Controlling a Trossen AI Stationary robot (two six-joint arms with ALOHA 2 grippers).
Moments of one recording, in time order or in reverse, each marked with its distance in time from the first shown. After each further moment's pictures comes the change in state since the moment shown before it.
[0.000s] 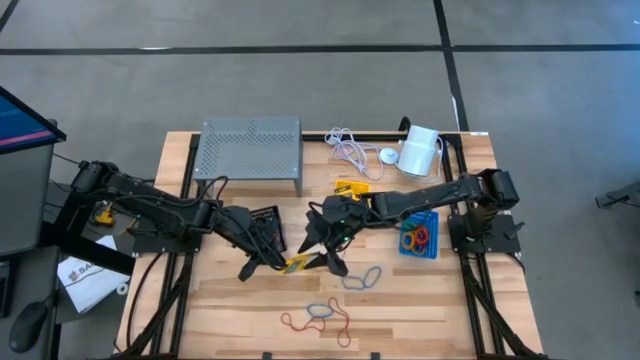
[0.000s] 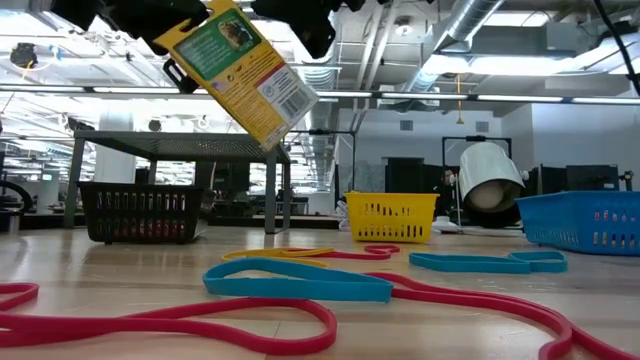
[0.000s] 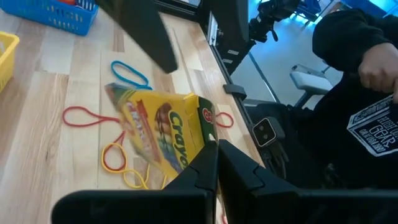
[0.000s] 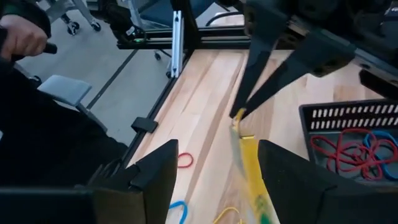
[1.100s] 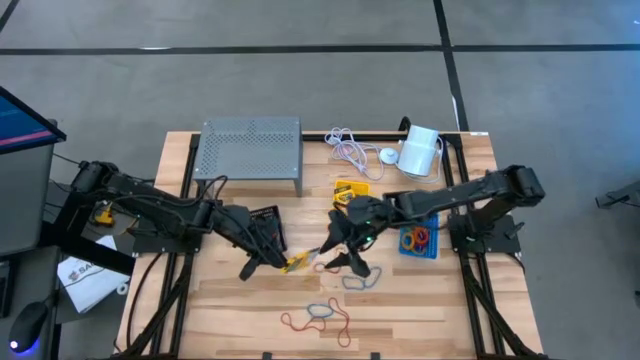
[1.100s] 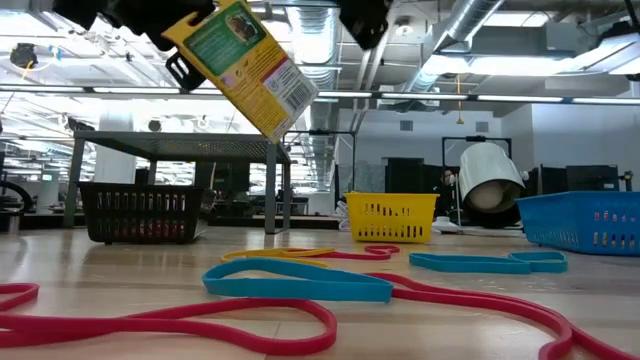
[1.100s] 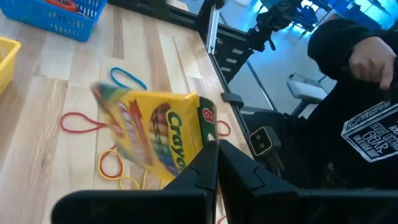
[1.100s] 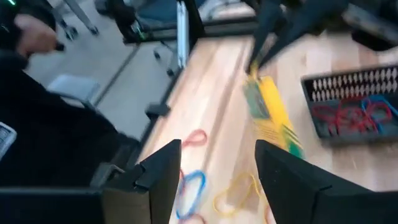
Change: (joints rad) left arm 0.000 0.000 0.000 0.030 -0.003 -0.031; right arm 0.024 -0.203 -0.186 -0.015 0.047 0.068
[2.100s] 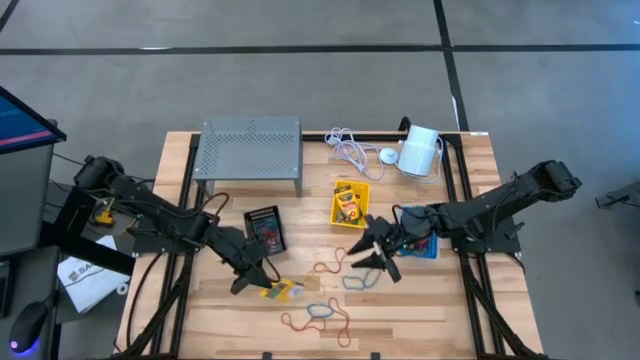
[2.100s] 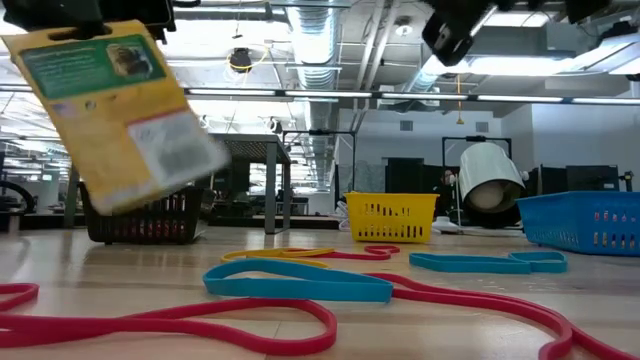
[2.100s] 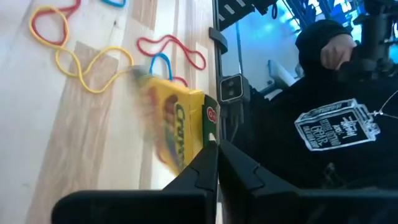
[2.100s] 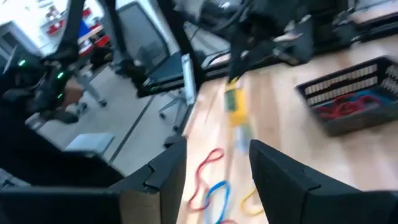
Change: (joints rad) left arm -0.163 -0.001 -0.100 -0.018 0.001 -0.460; right arm 0.130 -0.326 -0.511 0.474 0.222 0.242
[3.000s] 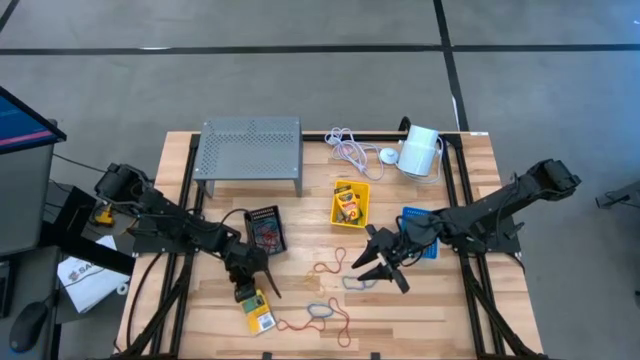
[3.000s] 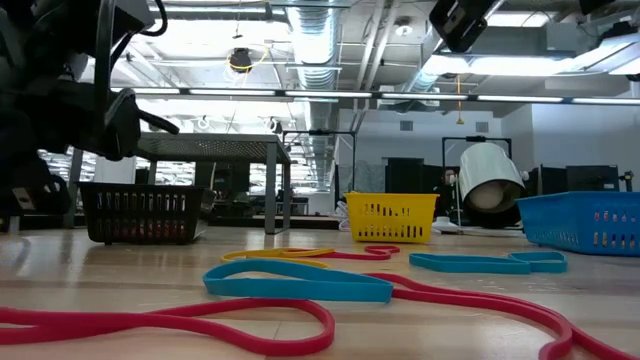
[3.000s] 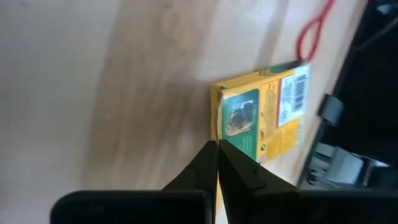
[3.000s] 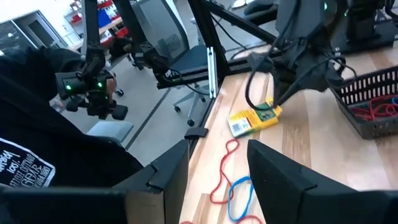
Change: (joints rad) left arm -0.011 0.294 0.000 -0.240 0.191 -0.063; right arm 0.077 -0.002 0.000 0.009 -0.012 -0.018
